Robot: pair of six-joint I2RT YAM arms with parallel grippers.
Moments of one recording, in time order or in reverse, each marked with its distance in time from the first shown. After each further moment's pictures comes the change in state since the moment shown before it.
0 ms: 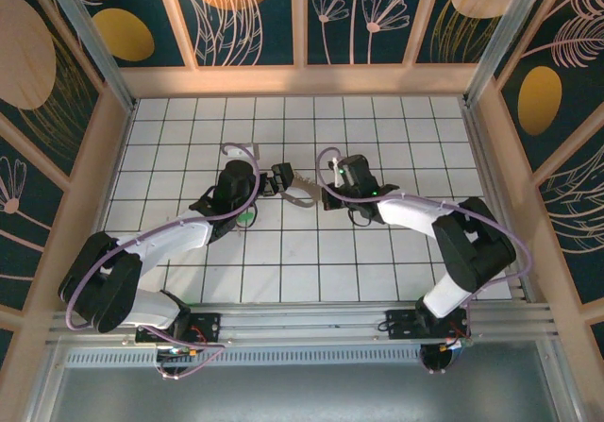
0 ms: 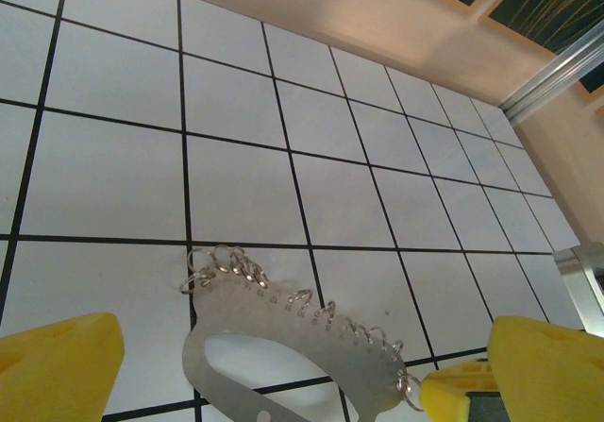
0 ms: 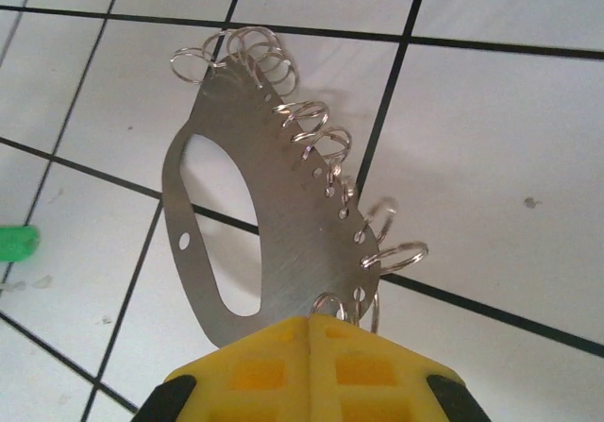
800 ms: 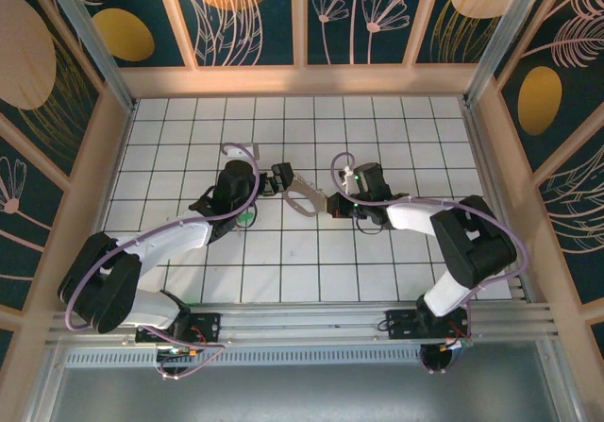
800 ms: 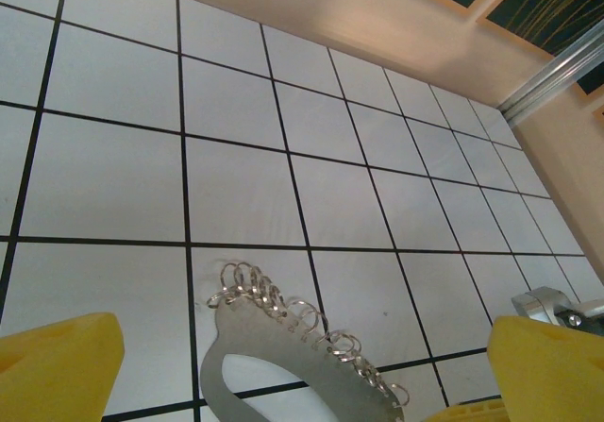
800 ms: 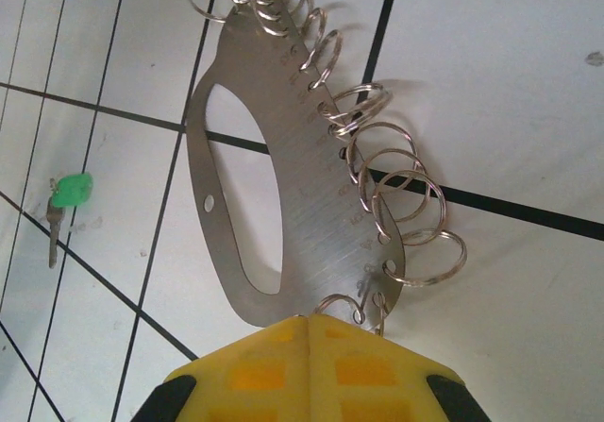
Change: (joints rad) left arm 0.000 -0.003 0.000 0.000 0.000 0.000; right arm -0.098 0.019 -0.127 0.127 -0.260 0.074
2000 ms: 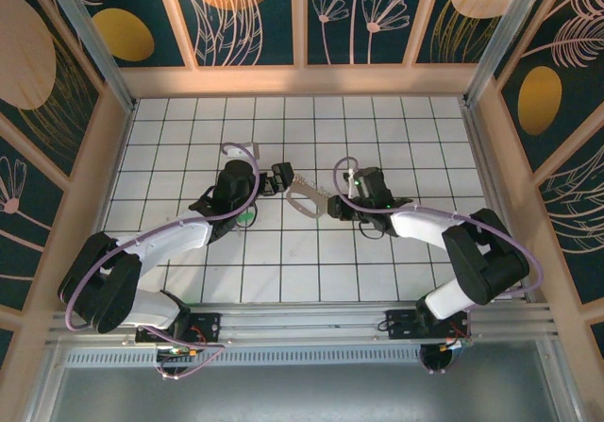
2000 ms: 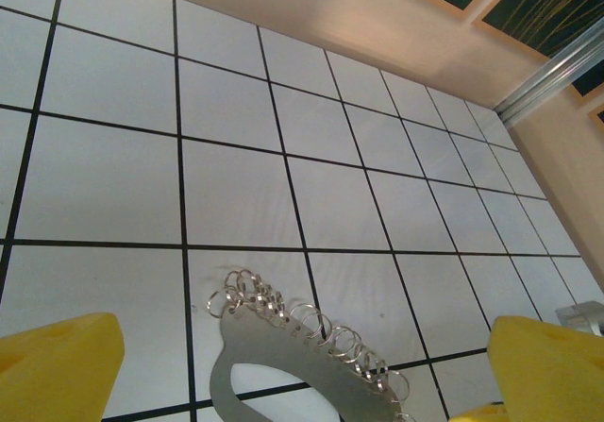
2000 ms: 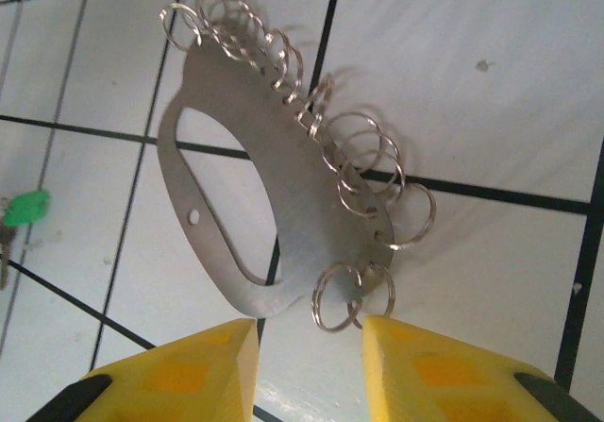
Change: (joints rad) left arm 0.000 0.000 0.000 0.006 0.004 0.000; right arm 0.060 -0.111 -0.040 -0.071 0.201 0.018
